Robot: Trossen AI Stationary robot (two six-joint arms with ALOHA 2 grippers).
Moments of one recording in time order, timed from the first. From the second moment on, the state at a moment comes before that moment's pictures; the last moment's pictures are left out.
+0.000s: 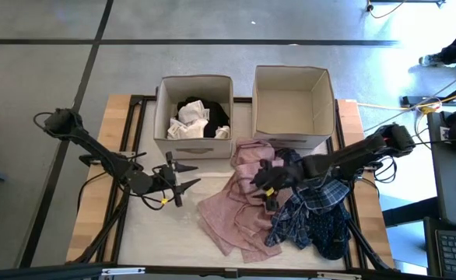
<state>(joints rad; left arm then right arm) -0.57 1.14 0.42 0.56 -0.90 -0.07 0.28 1.46 0.89 -0.19 0.05 0.17</state>
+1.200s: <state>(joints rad) -0.57 1.14 0.42 0.55 -0.90 -0.08 0.28 1.88 0.93 -0.11 0.29 0.03</state>
